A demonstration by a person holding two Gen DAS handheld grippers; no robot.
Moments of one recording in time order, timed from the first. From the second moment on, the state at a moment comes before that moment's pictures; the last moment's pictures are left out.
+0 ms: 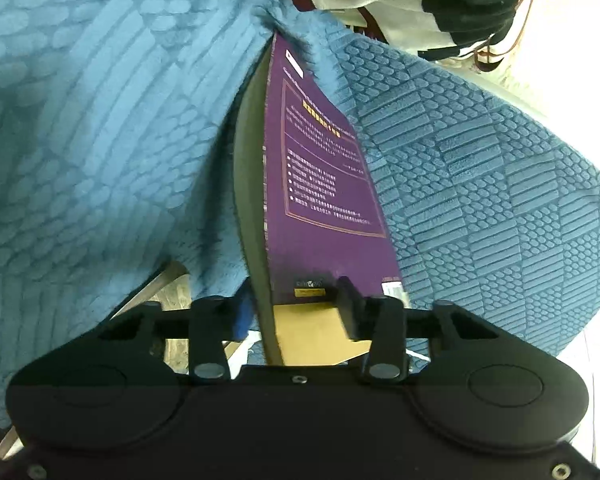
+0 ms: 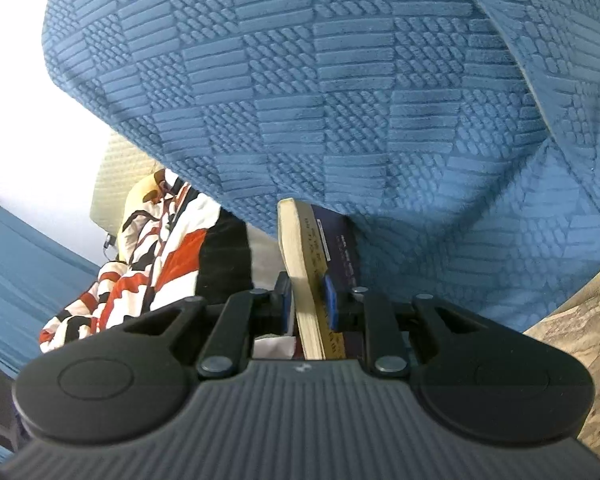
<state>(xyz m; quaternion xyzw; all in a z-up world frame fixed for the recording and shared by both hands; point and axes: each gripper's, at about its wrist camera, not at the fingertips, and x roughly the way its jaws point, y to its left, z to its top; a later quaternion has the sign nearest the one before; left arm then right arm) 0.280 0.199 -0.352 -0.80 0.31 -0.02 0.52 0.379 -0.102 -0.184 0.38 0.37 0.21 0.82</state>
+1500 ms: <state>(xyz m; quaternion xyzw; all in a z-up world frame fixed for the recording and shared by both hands) 0.233 0.171 -0.174 -0.67 0.32 -0.13 0.66 0.334 -0.172 -0.090 0.38 0.35 0.21 0.83</state>
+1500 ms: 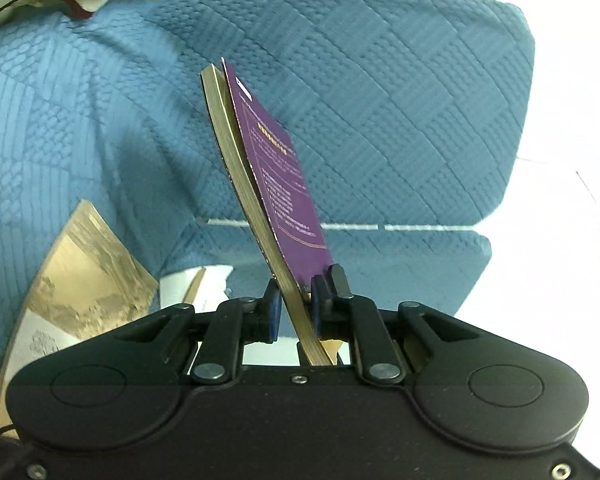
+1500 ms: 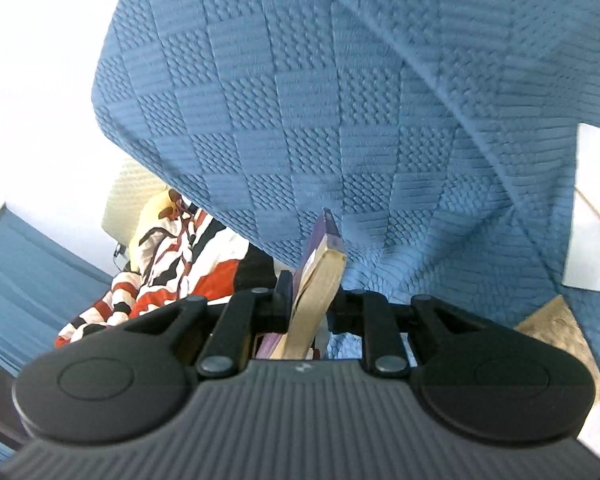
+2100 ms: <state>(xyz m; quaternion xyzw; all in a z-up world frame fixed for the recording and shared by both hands) 0.181 0.115 -0.171 -0.62 0.38 -0.15 0.67 0.234 -0.237 -0.122 0.42 0.35 0.16 0.83</state>
